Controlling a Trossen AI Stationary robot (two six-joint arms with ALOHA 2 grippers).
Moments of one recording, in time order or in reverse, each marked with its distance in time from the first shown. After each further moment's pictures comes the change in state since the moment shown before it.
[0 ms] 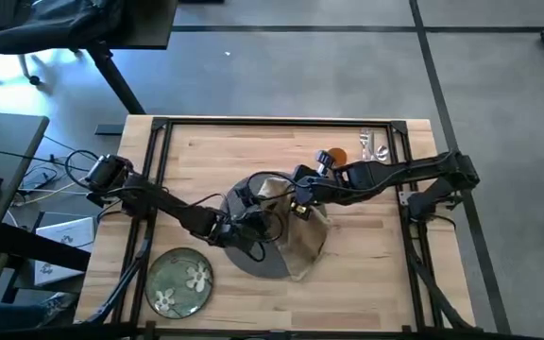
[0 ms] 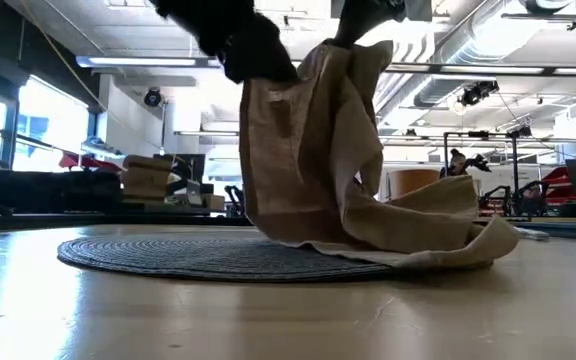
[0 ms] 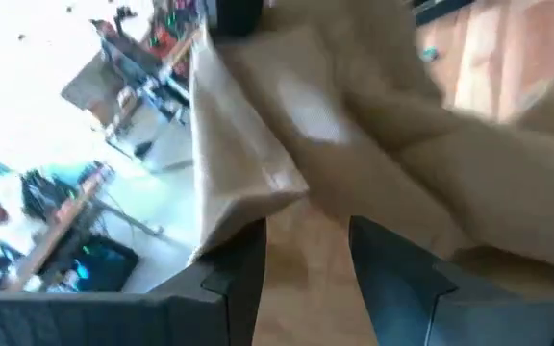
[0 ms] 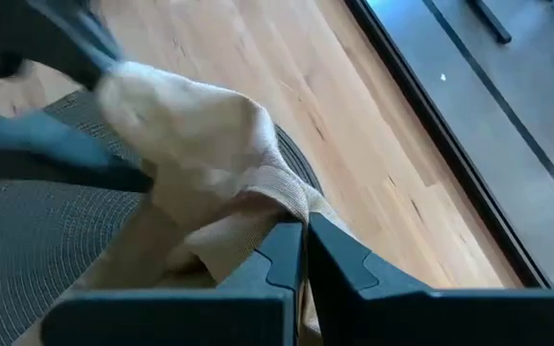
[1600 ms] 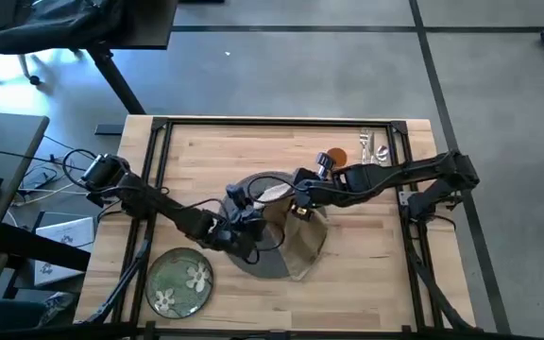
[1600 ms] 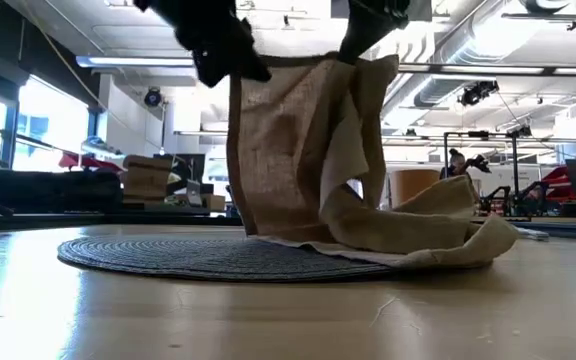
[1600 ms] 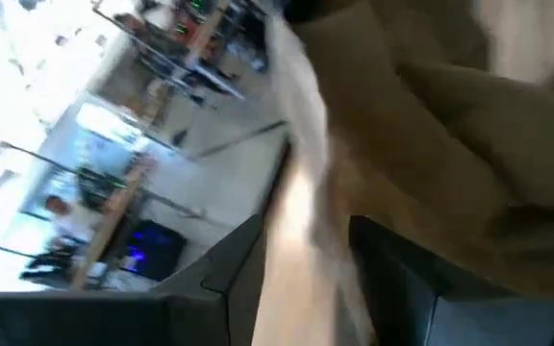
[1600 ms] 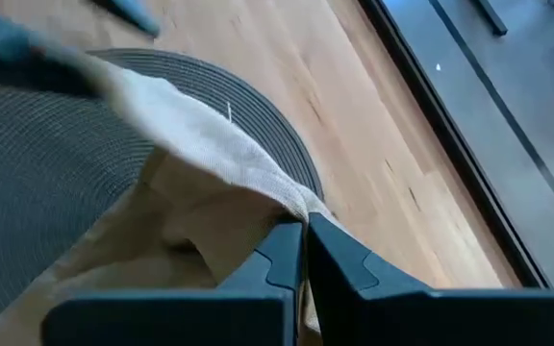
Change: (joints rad) left arm 0.008 -0.010 0.013 -0.307 -0.042 -0.214; right arm 0.006 0.001 -0.046 0.009 0.007 -0.008
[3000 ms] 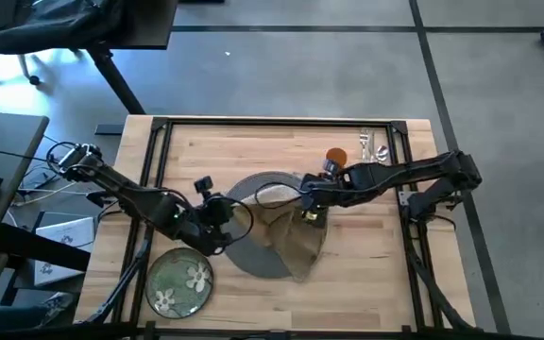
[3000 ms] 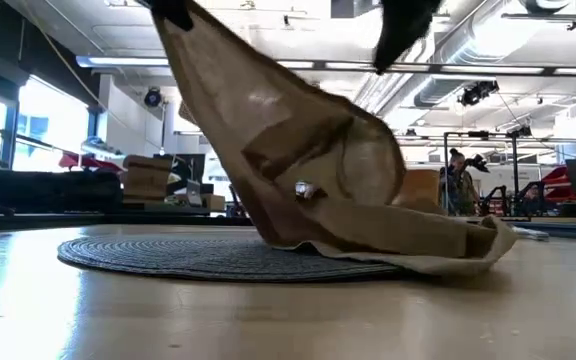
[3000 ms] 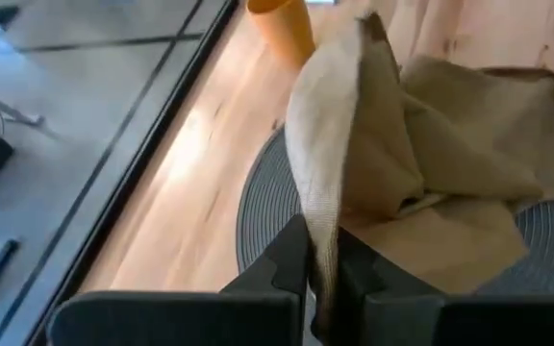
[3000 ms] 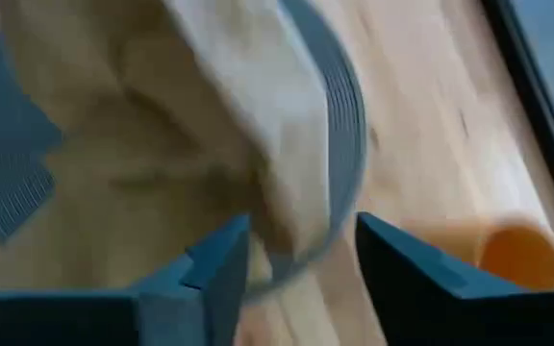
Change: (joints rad) left arm -0.101 -0.259 0.167 -0.711 0.285 -0.605; right arm 0.028 -0.020 -0.008 -0.265 -0.186 0.111
